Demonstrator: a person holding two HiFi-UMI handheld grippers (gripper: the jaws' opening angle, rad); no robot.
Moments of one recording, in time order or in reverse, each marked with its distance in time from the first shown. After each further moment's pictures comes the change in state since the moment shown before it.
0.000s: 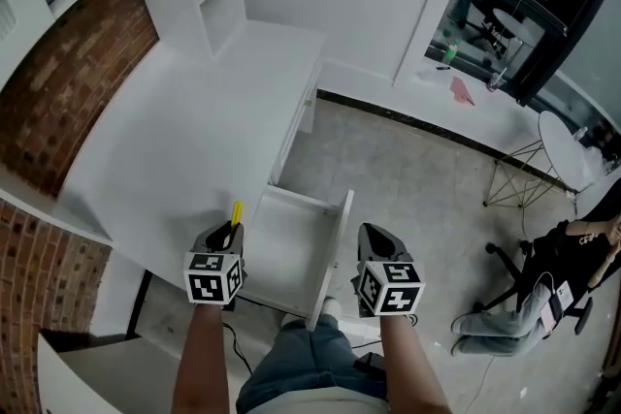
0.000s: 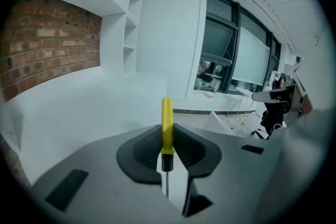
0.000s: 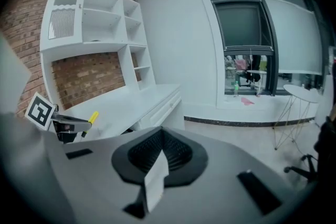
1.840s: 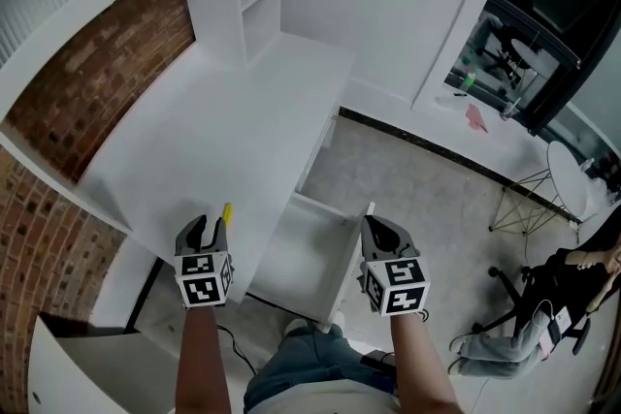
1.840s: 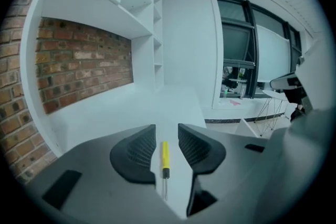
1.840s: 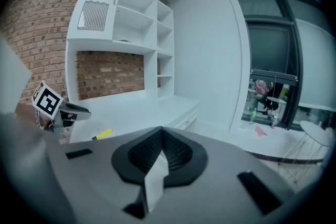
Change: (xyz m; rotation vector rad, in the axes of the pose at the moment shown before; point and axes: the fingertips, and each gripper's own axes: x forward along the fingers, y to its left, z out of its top) left arm -0.074 0.098 0.018 -0.007 -0.136 0.279; right arm -0.002 0.081 0.056 -0.253 -0.089 0.120
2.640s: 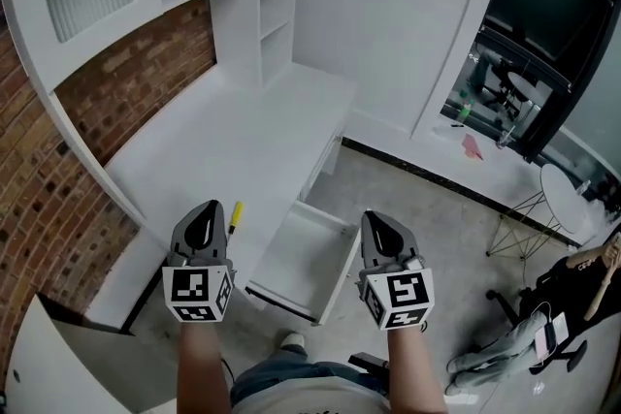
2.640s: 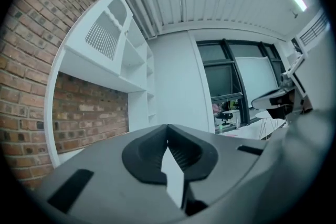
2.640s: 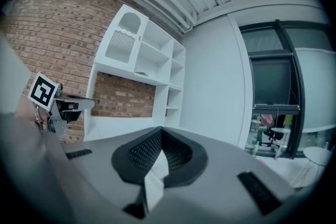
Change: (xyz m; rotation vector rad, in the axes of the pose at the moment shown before) left arm -0.150 -0.033 0.105 0.080 -0.507 -0.045; right arm -0.104 0.046 0.071 -0.132 -0.328 0.023
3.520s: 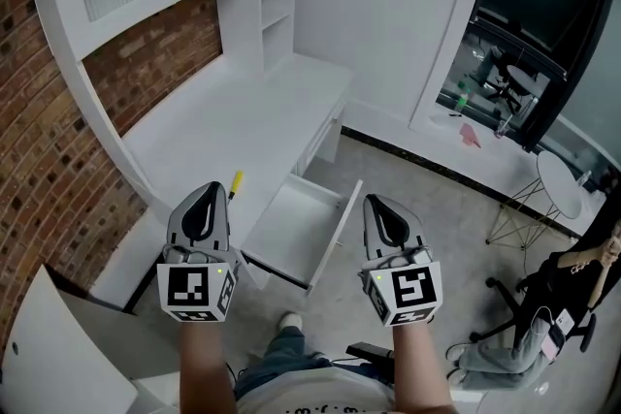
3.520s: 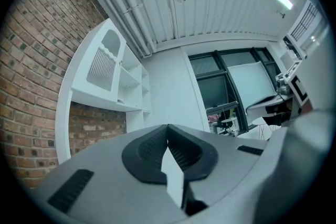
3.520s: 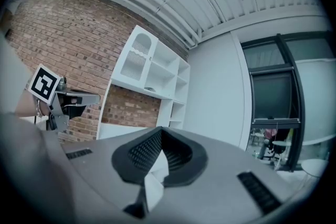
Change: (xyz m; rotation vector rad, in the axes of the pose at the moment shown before) left arm -0.106 -0.060 0.073 0.049 -0.143 0.010; right arm -0.109 0.018 0.041 -0.067 -0.129 0.038
